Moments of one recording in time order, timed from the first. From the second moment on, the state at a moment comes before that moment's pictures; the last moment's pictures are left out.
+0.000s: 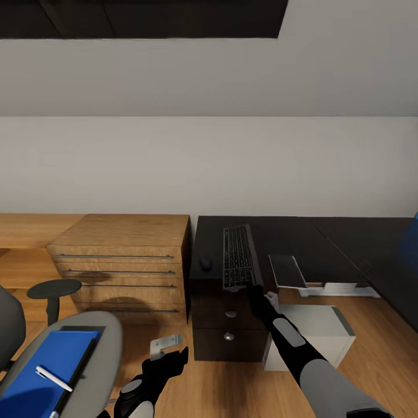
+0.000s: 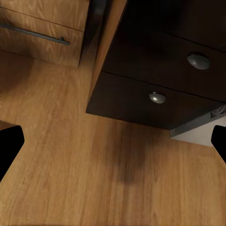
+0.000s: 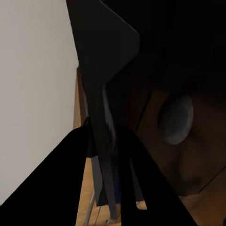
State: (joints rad) left arm -0.24 0.19 -0.75 -1.41 0.94 0.21 0.70; right arm -0.69 0.05 0.07 -0.45 -1.36 0.11 0.33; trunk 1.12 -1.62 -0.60
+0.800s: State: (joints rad) left arm -0.24 0.19 -0.75 -1.40 0.94 0.21 0.70; right arm -0.69 0.05 0.07 -0.48 -1.36 0.11 0.35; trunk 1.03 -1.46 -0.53
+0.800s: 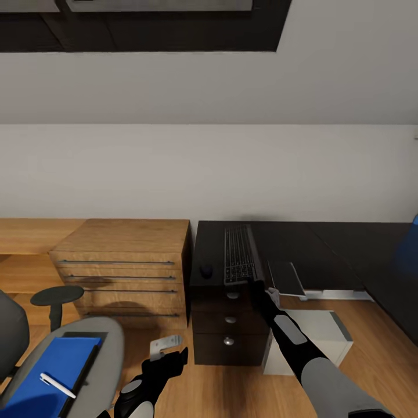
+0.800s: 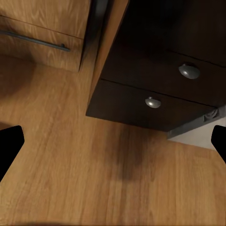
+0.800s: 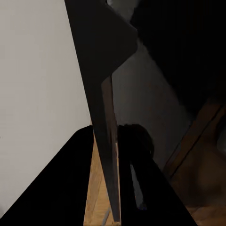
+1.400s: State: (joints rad) left arm -0.24 0.19 -0.75 -1.39 0.93 0.21 0.70; right arm -0.36 0.04 0.07 -1.25 -1.36 0.10 0.05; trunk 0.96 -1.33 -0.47
